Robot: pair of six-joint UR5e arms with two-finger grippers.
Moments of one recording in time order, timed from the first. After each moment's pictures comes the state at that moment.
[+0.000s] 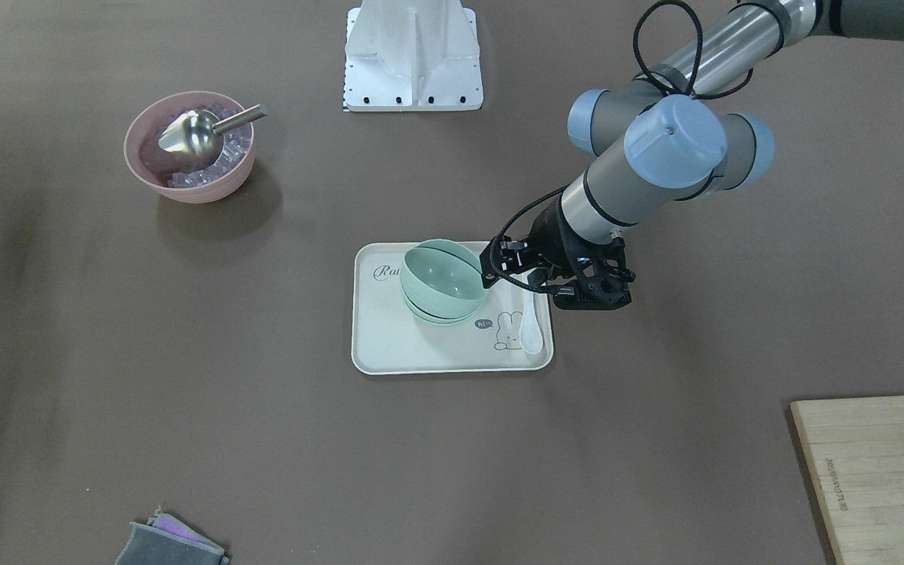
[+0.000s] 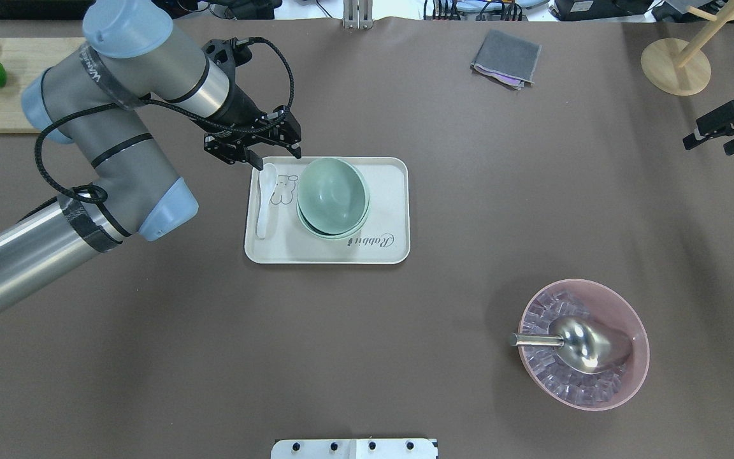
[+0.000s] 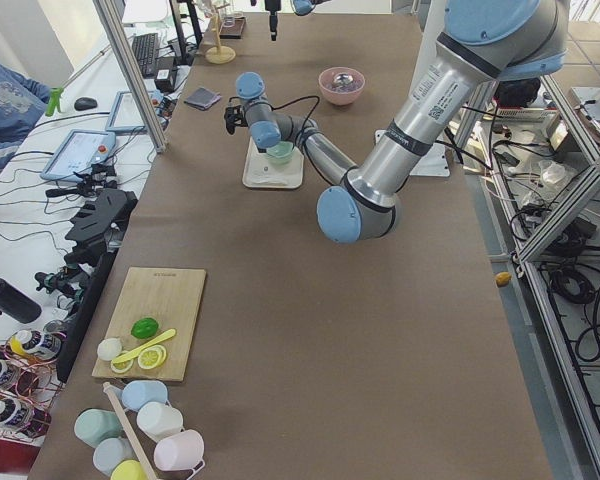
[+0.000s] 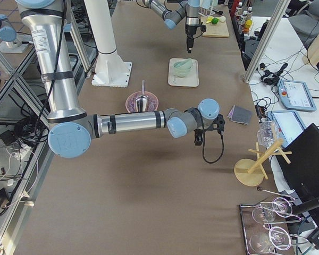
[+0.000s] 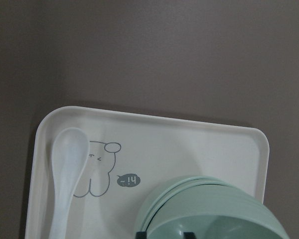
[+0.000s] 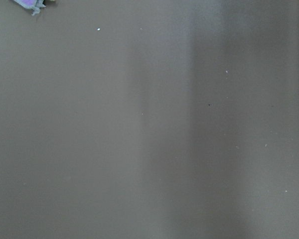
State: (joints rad) left arm -0.83 -2.23 -1.50 -2.02 -2.28 -1.29; right arm 1.31 -1.40 1.50 -1.23 2.54 0.47
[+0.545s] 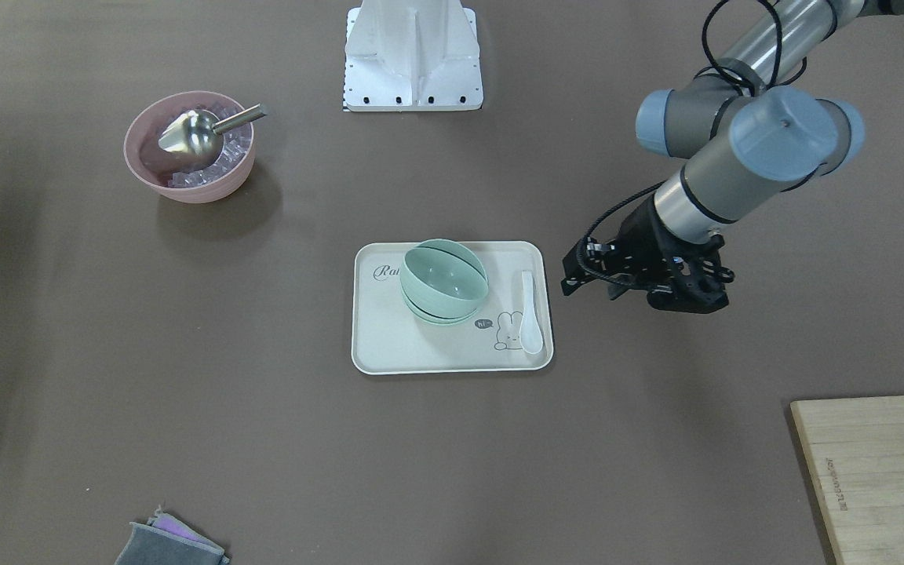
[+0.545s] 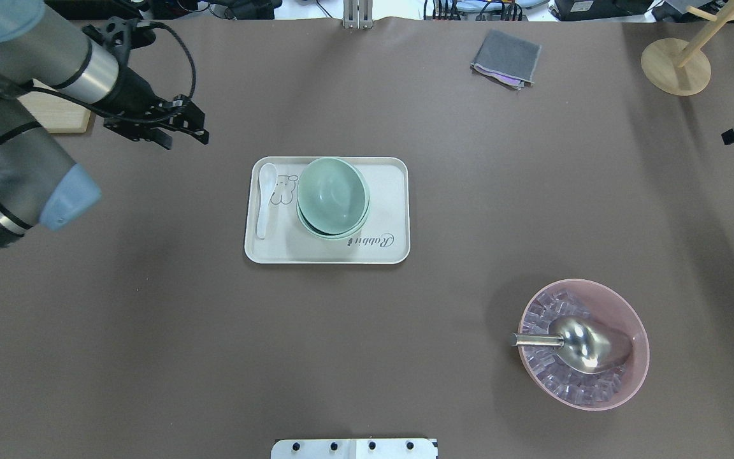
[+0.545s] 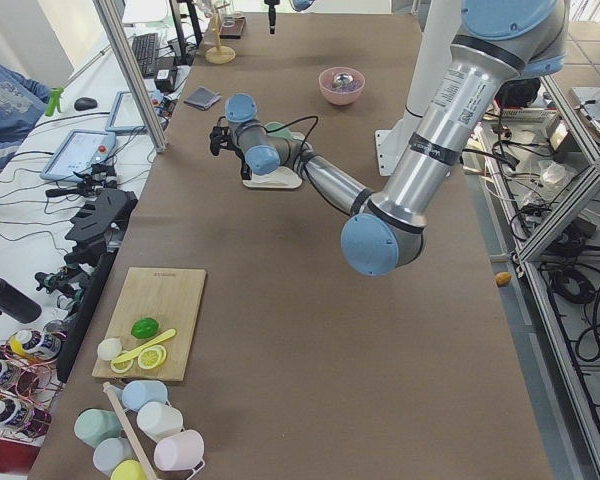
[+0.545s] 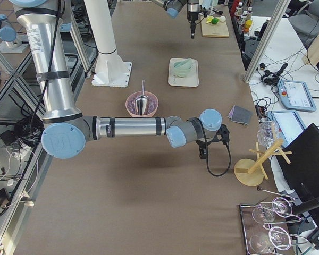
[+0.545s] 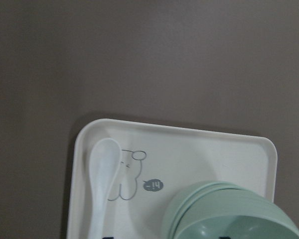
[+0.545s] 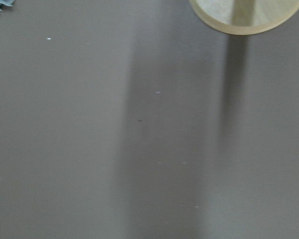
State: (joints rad) left arm -0.98 -1.99 -1.61 -2.01 -2.31 -0.93; right arm 1.41 -1.41 1.40 -1.23 2.47 0.22
